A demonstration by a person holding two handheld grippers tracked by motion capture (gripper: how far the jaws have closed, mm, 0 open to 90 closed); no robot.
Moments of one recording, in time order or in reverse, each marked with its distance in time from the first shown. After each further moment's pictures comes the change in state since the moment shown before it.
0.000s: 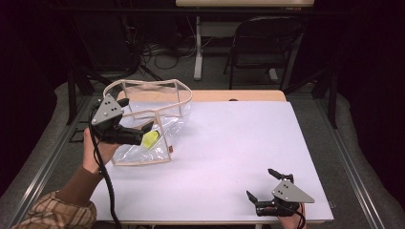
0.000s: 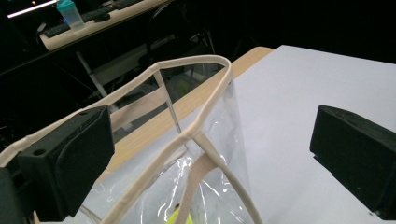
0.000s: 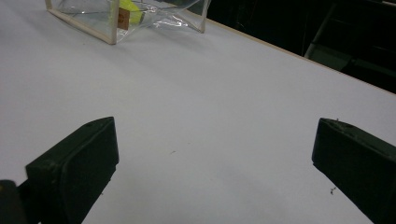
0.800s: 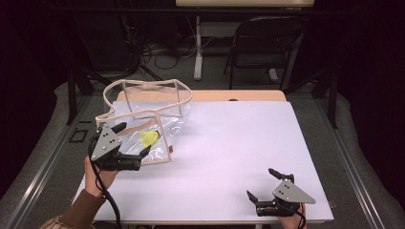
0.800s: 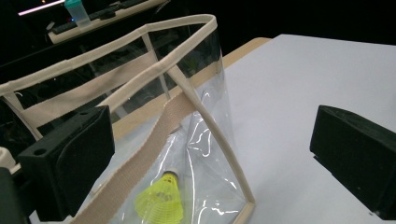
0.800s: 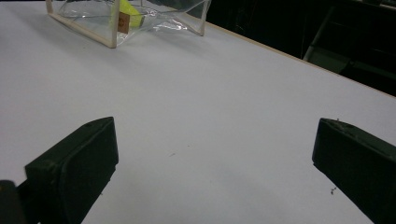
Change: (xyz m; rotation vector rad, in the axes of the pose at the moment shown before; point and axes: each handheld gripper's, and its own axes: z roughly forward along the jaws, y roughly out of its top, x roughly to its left) left arm -0.028 -0.063 -0.013 -0.035 0.031 -0.003; right arm 0.000 0.001 -0.002 -0.014 -0.002 0.003
